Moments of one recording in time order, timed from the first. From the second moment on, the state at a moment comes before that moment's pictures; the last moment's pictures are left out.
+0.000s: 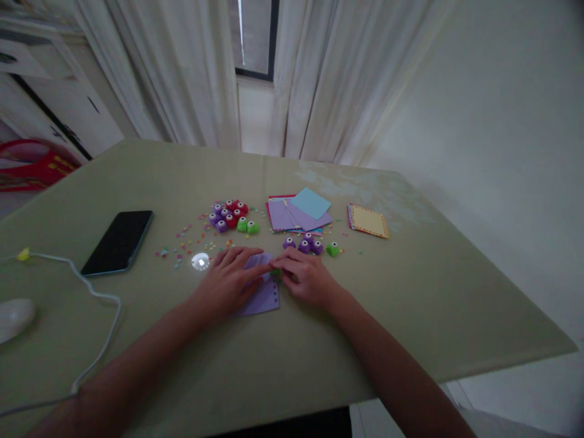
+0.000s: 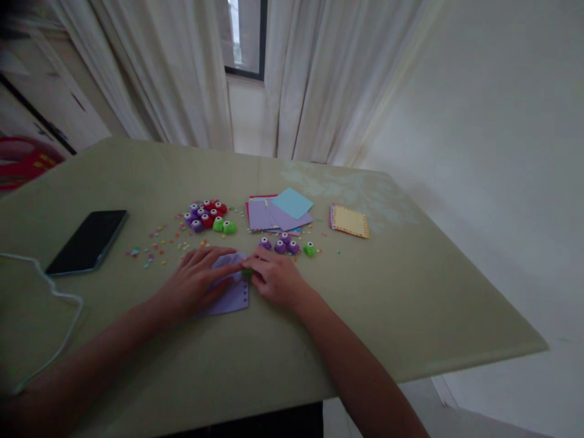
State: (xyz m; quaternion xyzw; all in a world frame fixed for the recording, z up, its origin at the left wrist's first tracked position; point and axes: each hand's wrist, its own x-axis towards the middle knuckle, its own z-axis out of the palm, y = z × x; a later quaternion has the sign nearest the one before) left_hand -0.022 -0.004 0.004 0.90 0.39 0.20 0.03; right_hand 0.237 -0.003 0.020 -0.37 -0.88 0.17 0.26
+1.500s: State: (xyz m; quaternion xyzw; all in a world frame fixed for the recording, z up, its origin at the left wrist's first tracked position) left_hand -0.029 0.004 0.007 0.90 0.38 0.16 0.12; right_hand 0.254 0.004 0.001 -0.57 -0.73 -0.05 0.37
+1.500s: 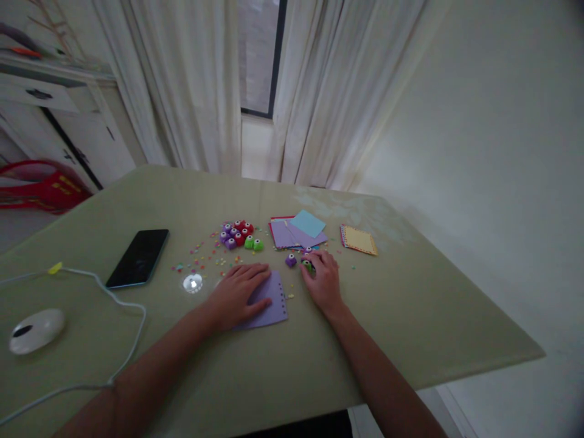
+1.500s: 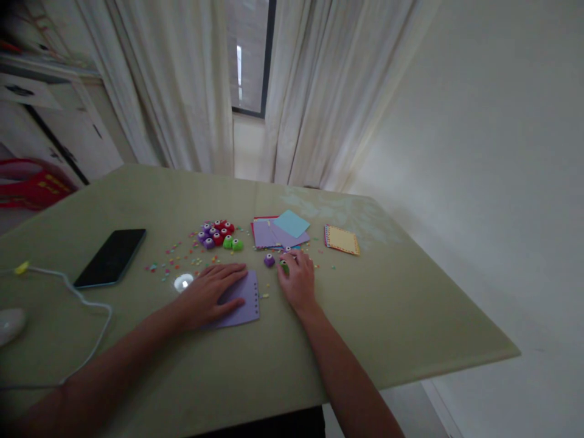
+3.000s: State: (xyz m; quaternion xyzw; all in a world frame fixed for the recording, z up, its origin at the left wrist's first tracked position) left_hand -0.035 -0.001 0.001 0.91 0.36 0.16 0.10; right_hand 0.227 -0.007 0.033 -0.51 -0.71 0.37 0.31
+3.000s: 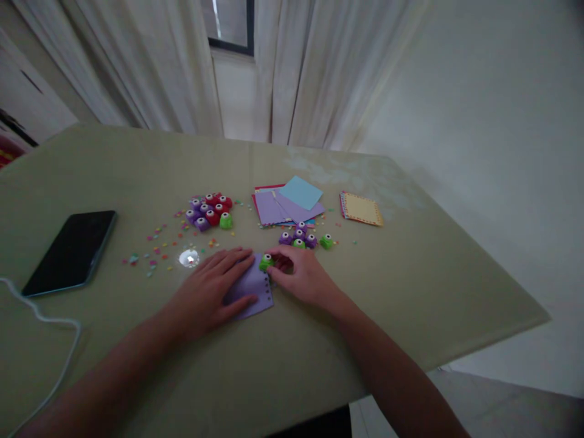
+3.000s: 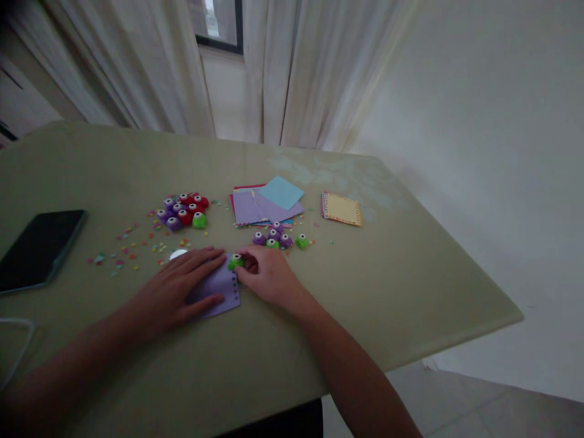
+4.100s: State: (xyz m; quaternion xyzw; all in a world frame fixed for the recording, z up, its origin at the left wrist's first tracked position) left_hand -0.034 -0.002 0.002 0.91 0.37 0.14 0.12; right_hand 0.229 0.000 0.021 -0.50 -0.74 0.31 0.33
